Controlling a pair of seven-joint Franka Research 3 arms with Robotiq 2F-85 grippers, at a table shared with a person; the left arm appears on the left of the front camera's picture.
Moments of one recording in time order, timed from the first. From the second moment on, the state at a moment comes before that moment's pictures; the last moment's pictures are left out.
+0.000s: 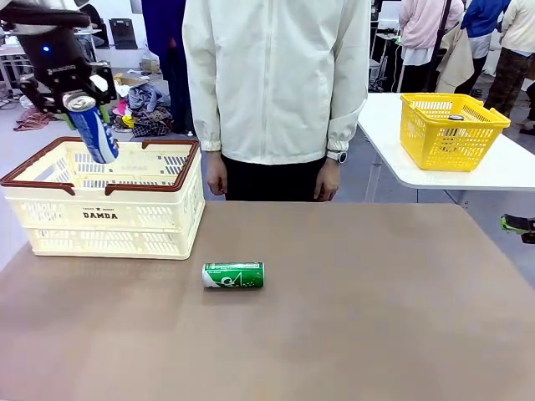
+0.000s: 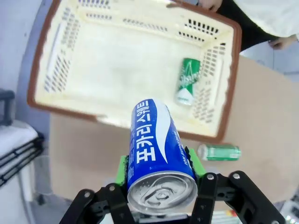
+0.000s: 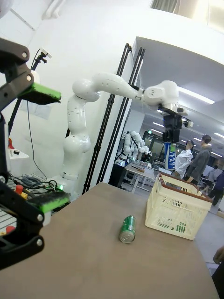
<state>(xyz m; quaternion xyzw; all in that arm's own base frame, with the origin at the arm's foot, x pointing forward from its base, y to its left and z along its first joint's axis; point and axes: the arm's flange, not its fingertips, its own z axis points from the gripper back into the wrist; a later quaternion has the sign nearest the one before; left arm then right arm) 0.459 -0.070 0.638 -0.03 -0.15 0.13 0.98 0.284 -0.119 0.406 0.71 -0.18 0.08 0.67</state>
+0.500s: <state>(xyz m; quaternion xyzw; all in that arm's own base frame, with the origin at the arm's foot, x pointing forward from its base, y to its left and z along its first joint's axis) 0.564 0.034 0.562 -0.04 -0.09 0.14 0.99 0.284 -0.119 0.406 0.71 -0.18 0.08 0.67</state>
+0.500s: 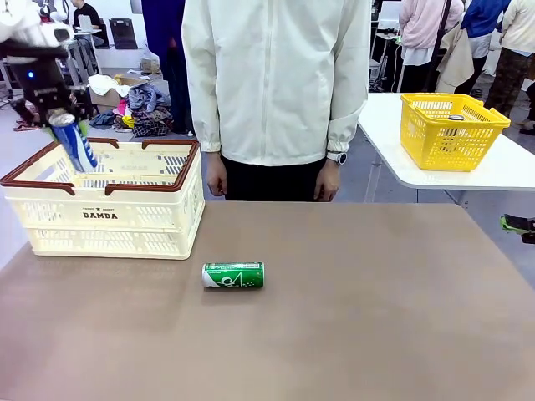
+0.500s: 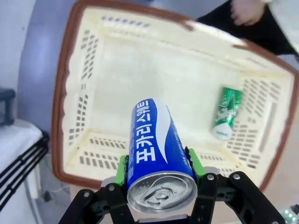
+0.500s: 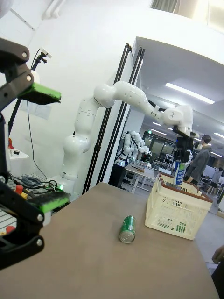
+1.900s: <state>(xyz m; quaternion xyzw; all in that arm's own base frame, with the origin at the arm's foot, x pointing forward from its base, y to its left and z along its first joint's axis) 0.578 0.019 0.417 -0.02 0.02 0.17 0.99 0.284 -0.119 0.406 0.71 -0.18 0.08 0.67</state>
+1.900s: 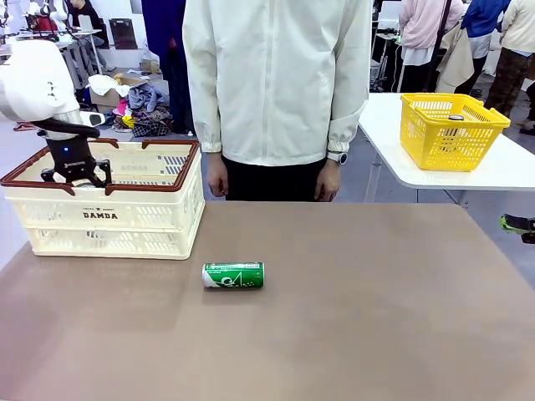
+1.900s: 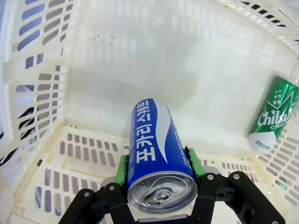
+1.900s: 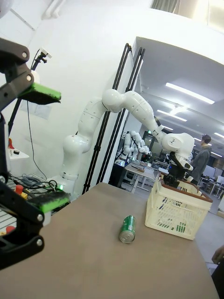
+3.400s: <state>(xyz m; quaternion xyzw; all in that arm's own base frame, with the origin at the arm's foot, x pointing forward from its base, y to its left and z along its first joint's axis) 0.421 0.081 0.665 -0.35 -0.03 0.08 0.93 0.284 -0.118 0.406 0.71 -0.18 0.08 0.67</state>
